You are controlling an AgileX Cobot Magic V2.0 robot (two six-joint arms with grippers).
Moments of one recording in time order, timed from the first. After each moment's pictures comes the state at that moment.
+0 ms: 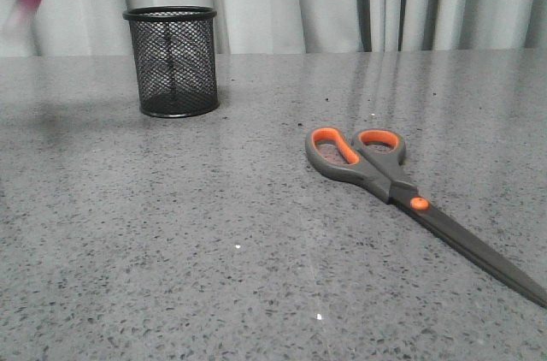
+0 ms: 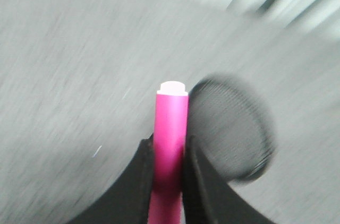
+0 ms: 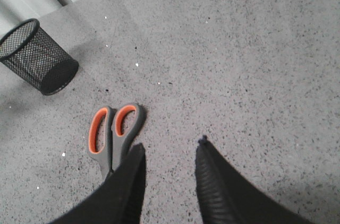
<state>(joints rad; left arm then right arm) -0.18 1.31 -1.02 -0.89 0.36 0.49 0.12 0.42 -0.47 0.34 0.55 0.11</state>
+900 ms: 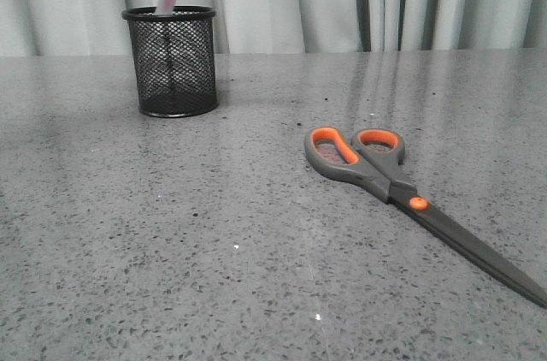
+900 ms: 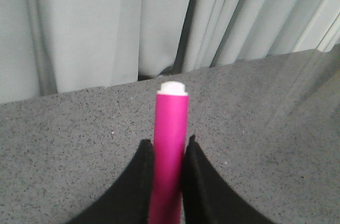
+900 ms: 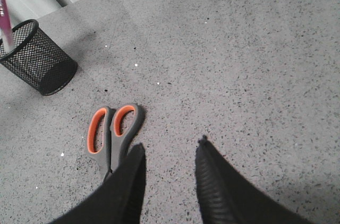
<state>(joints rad) -0.32 1.69 -1.27 -1.80 0.36 1.68 0.12 0.42 -0.47 0.34 0.55 0.11</state>
